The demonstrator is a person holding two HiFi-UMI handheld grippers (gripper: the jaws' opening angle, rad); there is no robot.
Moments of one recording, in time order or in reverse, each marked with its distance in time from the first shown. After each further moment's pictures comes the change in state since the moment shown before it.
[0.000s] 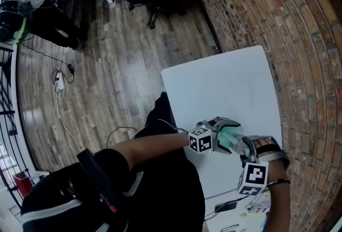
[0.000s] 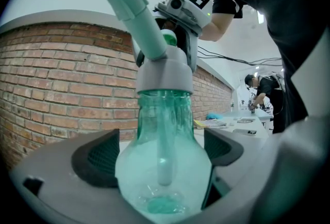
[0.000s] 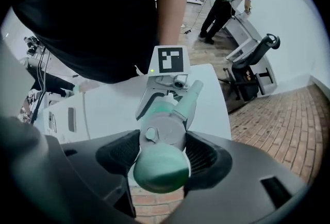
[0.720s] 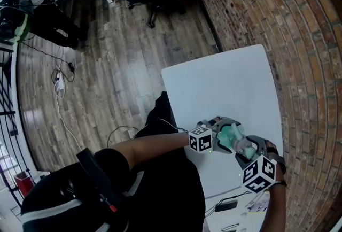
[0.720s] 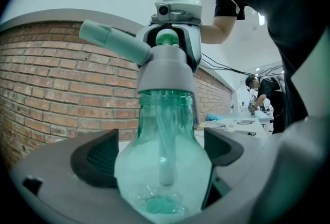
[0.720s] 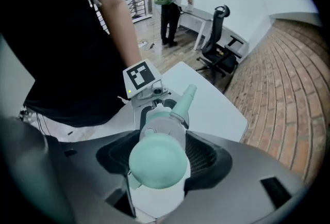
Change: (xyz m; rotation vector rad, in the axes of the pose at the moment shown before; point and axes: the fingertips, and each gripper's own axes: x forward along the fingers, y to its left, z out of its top) left arm -0.001 -0.001 0.000 -0.013 -0.007 -0.001; right arm -0.003 -0.009 0.003 0.530 -0.181 0.030
